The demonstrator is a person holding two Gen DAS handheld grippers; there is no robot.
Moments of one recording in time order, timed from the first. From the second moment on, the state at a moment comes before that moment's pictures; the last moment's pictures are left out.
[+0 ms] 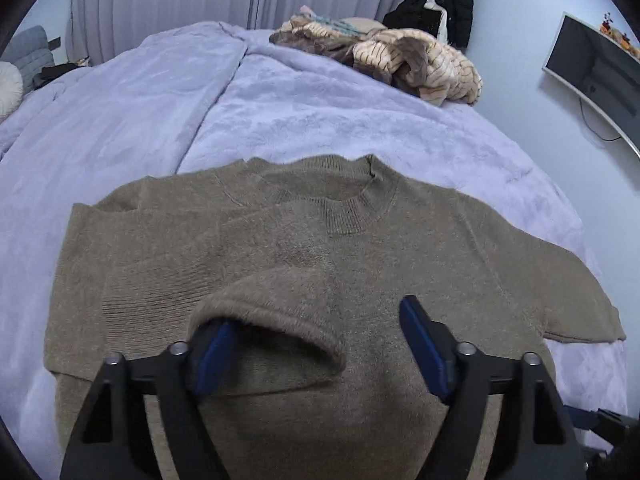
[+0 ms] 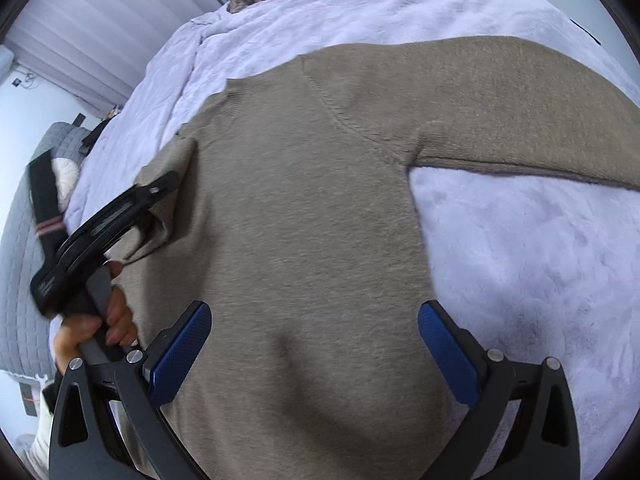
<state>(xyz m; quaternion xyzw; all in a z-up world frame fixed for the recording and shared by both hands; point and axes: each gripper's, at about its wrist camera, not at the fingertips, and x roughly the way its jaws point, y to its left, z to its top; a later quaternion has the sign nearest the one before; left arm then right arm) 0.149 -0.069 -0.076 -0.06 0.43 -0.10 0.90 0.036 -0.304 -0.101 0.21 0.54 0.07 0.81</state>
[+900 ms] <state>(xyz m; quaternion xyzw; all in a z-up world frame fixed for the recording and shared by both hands) 0.159 0.127 -0.138 -0.20 0.52 -0.03 0.83 0.156 -0.234 -0.105 0.25 0.46 0.09 0.85</state>
